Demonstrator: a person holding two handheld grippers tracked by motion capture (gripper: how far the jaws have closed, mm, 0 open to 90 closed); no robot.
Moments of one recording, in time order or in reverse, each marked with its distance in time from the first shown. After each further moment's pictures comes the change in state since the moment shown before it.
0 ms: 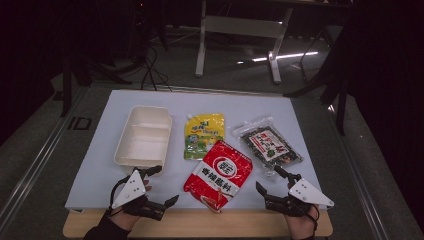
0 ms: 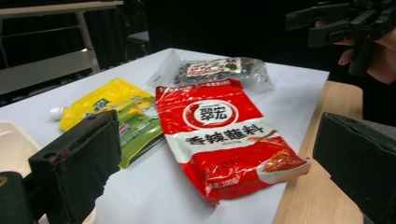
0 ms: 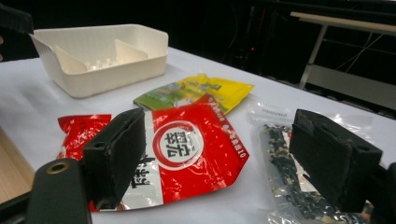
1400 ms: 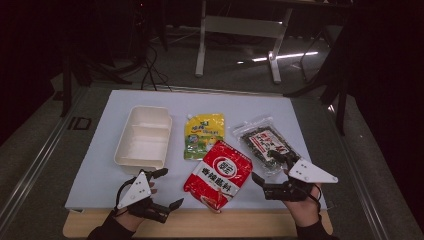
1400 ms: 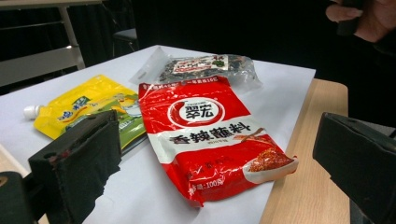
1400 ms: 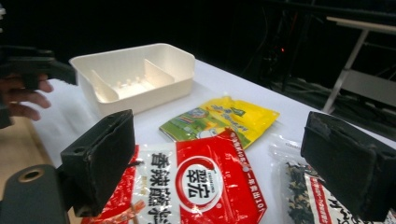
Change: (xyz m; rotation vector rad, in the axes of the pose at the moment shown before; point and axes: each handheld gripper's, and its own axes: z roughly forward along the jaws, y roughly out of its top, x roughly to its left) left arm -0.005 -0.005 0.010 0.011 -0.046 -0.011; right arm -0.006 0.063 0.013 0.037 0.128 -0.009
